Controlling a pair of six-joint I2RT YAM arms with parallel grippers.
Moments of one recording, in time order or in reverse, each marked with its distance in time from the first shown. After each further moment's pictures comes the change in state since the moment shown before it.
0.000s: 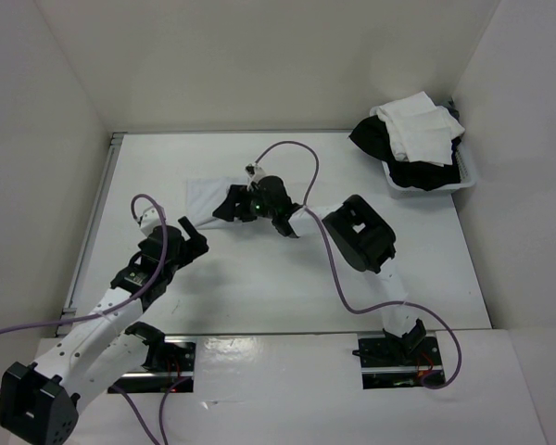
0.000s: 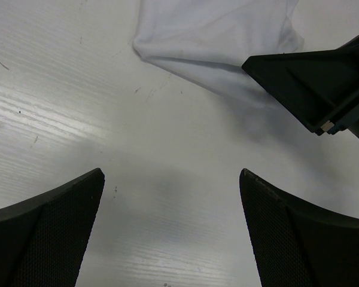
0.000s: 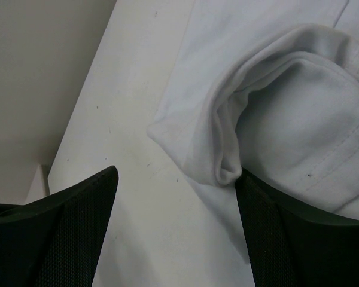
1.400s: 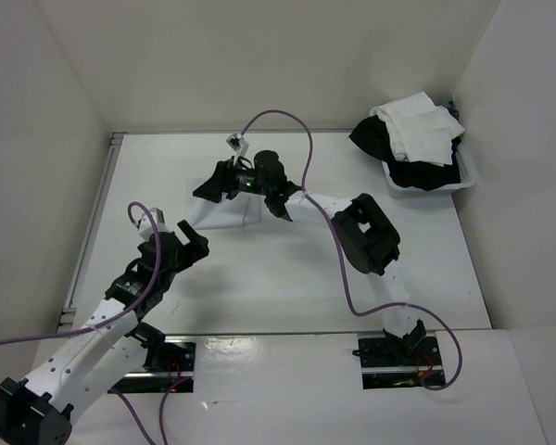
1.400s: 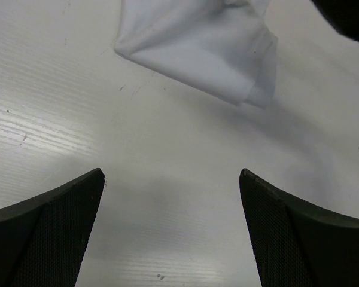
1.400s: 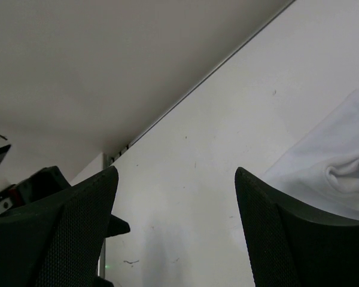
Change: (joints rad) left arm -0.045 -0.105 -0.022 -0.018 -0.011 -0.005; right arm 0.011 -0.020 0.230 0.021 -0.231 -0.046
